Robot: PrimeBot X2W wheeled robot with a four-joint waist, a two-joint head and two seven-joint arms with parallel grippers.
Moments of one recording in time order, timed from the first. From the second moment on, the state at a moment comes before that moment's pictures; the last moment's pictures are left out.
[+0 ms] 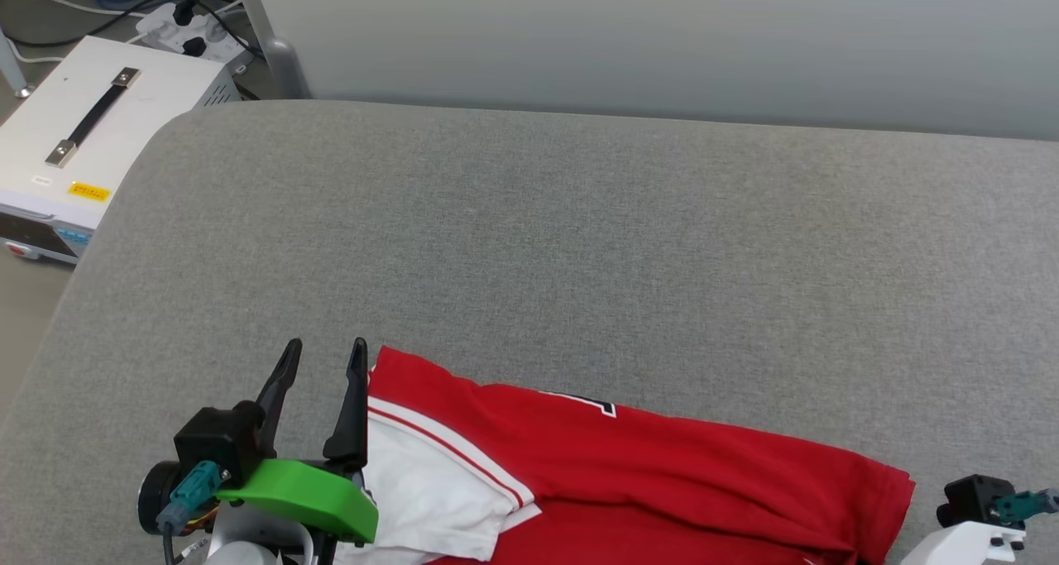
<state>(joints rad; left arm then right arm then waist) -0.06 0.44 -0.44 -0.02 -0.62 0.24 -0.26 0.20 -0.13 -0.08 0.00 0.52 0.13 0.69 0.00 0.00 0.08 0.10</state>
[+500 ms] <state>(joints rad) -0.04 0.45 -0.45 -0.03 -0.62 0.24 -0.25 0.16 -0.24 -0.32 -0.01 0.50 0.13 0.81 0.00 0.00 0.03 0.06</state>
